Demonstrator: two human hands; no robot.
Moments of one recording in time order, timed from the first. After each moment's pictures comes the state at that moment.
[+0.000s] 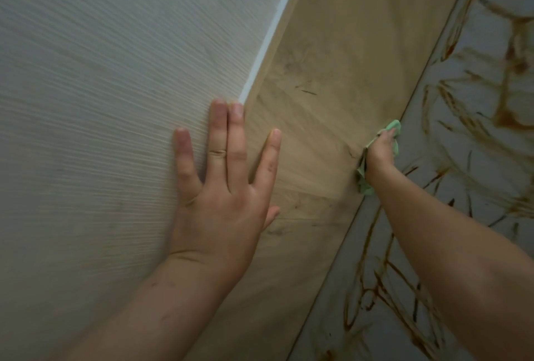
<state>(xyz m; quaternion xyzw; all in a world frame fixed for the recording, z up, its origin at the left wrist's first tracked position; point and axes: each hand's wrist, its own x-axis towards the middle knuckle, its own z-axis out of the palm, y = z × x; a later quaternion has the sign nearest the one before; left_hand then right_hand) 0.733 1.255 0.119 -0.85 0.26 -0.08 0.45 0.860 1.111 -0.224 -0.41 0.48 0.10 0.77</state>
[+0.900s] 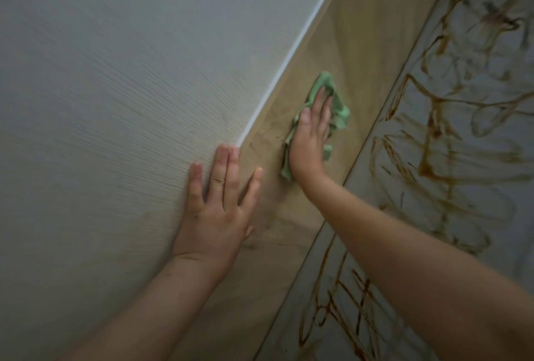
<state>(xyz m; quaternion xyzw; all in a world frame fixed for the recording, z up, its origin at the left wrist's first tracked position) 0.734 1.246 0.130 -0.86 0.24 -0.05 0.44 0.844 1.100 0.021 -0.64 0.18 -0.08 0.74</state>
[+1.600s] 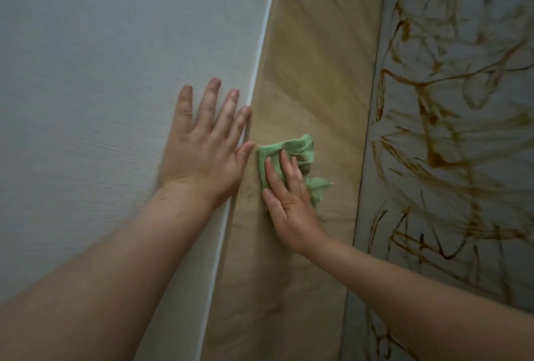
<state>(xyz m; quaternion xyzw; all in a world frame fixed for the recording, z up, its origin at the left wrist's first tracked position) 0.903 1.111 0.211 -0.76 0.33 -0.09 0.56 0.824 1.099 0.011 -0.68 0.05 -0.13 0.72</state>
